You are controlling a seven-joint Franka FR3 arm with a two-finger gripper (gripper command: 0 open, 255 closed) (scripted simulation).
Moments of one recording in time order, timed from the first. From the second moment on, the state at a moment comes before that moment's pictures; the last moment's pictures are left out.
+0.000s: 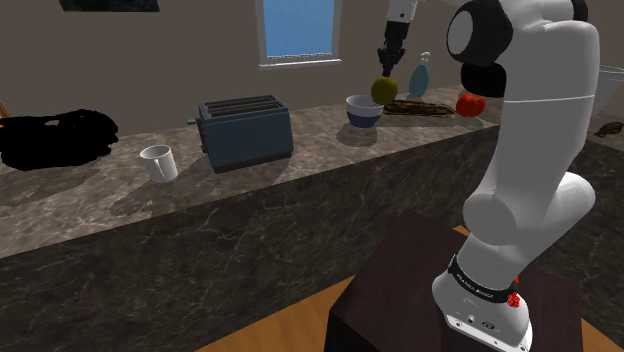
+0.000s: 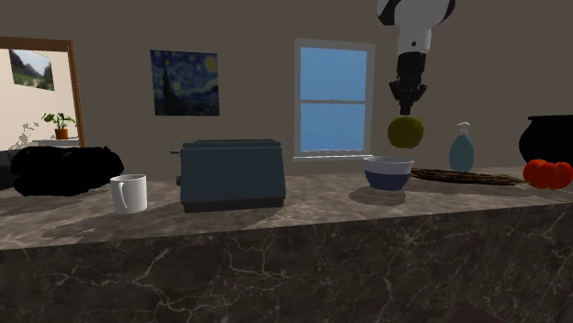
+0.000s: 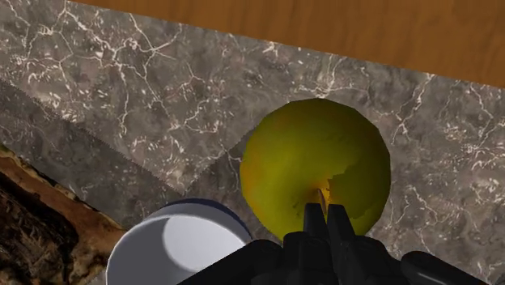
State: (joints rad) arm -0.52 0.36 -0.26 -1.21 0.15 1.53 -0.50
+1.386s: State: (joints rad) arm -0.64 0.48 -0.29 -1.22 0.19 1.65 -0.66
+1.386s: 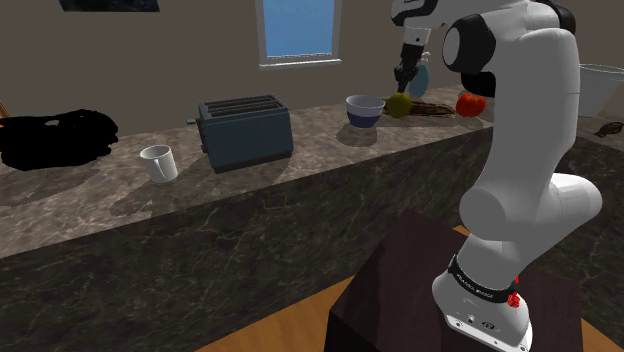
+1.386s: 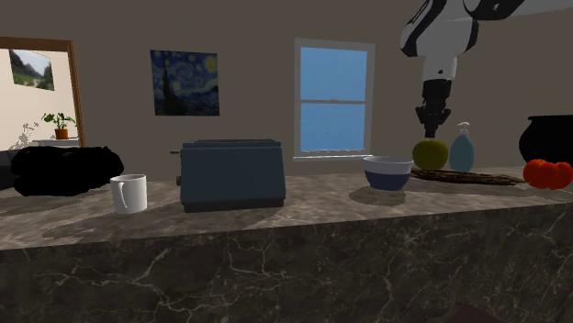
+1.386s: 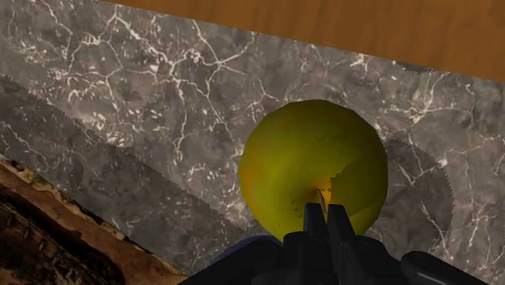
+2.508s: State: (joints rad) arm -0.62 0.49 -0.29 -1.44 0.20 1.87 -0.68
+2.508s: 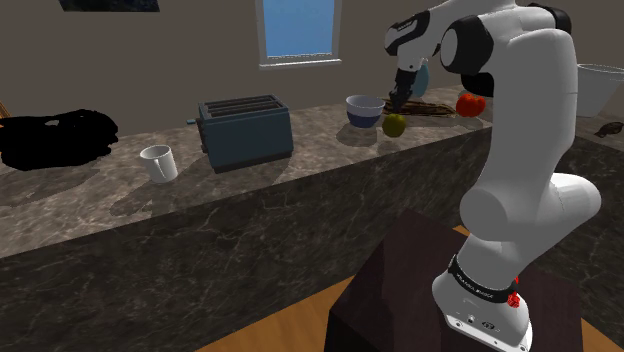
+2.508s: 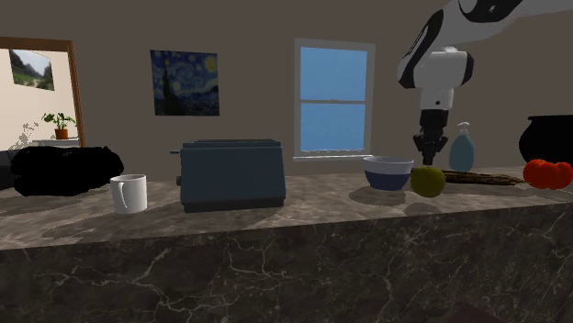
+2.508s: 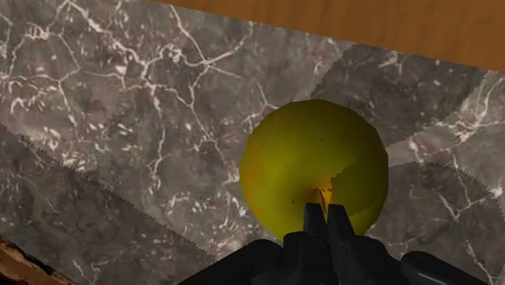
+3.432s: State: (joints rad) arm -0.62 0.49 -0.29 -1.46 0.20 1.90 -0.69
